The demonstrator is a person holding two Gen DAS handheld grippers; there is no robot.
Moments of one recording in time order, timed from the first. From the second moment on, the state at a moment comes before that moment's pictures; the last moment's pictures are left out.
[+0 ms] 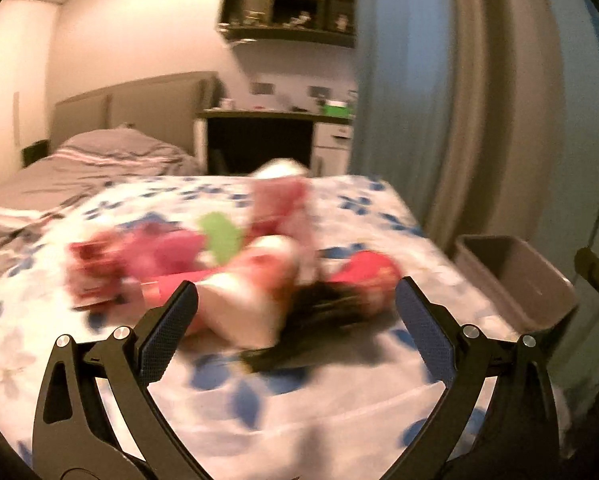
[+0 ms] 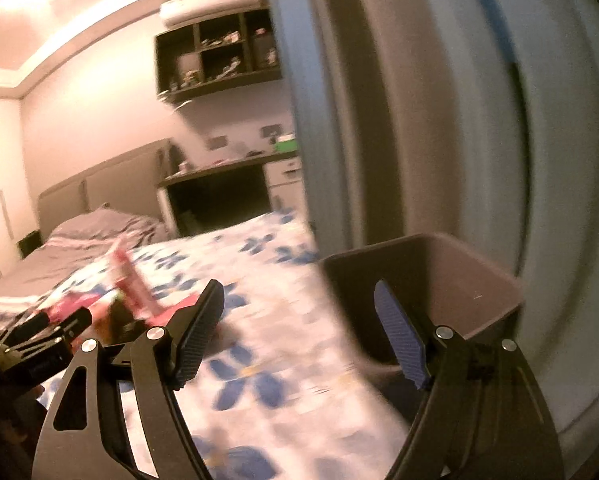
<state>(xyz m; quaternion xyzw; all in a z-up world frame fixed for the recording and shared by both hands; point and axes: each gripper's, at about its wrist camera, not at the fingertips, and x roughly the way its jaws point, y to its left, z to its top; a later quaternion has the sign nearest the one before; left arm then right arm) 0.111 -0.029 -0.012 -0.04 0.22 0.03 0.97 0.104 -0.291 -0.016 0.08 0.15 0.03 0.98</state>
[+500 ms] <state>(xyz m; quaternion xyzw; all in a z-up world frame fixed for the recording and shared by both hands) 0.067 0.084 -0.020 -0.11 0.20 0.15 0.96 0.130 -0.171 -0.038 0.03 0.21 0.13 0.97</state>
